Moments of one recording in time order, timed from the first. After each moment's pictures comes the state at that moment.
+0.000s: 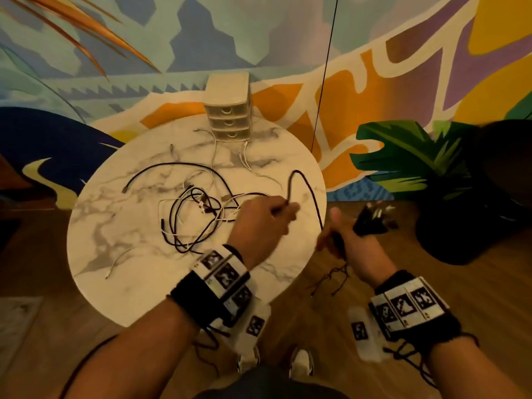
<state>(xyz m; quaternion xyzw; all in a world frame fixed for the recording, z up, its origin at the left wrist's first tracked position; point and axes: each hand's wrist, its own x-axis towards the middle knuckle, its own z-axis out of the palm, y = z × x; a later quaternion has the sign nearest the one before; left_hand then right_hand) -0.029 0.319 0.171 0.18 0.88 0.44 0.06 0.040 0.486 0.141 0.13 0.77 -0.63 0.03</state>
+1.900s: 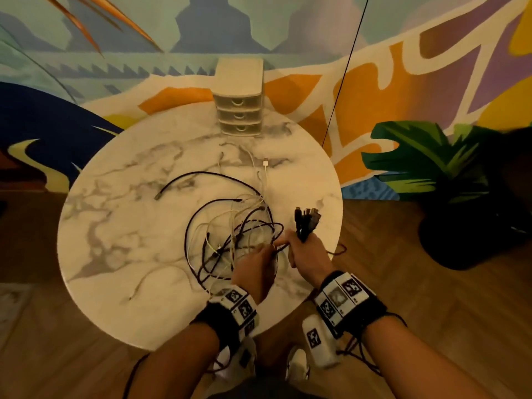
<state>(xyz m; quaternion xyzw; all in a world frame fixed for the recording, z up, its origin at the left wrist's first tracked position) -0.061 0.270 0.025 0.20 0.94 0.26 0.12 -0.054 0.405 0.073 0.24 0.76 -0.59 0.11</state>
